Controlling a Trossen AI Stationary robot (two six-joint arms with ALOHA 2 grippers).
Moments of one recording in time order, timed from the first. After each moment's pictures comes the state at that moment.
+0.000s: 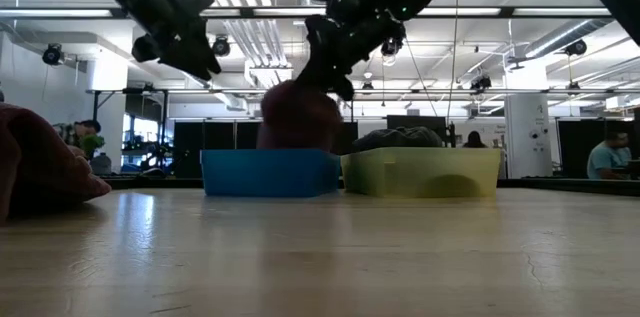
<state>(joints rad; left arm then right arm) 0.25 0.93 0.77 -0.49 -0.37 -0.40 -0.51 1.98 1.68 -0.41 -0.45 0.16</state>
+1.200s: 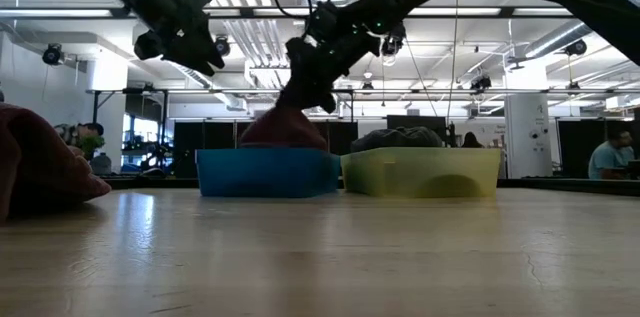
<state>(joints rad) 0.26 0.93 0.78 -0.47 -0.36 -0.42 -0.50 2.17 1.90 -0.50 -0.42 0.05</state>
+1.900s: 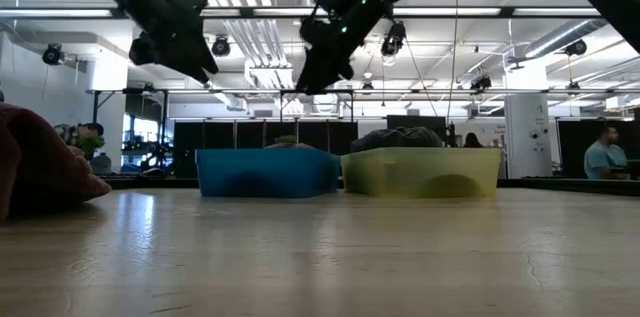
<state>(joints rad) 0.24 0.93 0.78 -0.54 -0.28 -0.47 -0.47 2.05 1.91 -0.66 -0.11 -0.13</state>
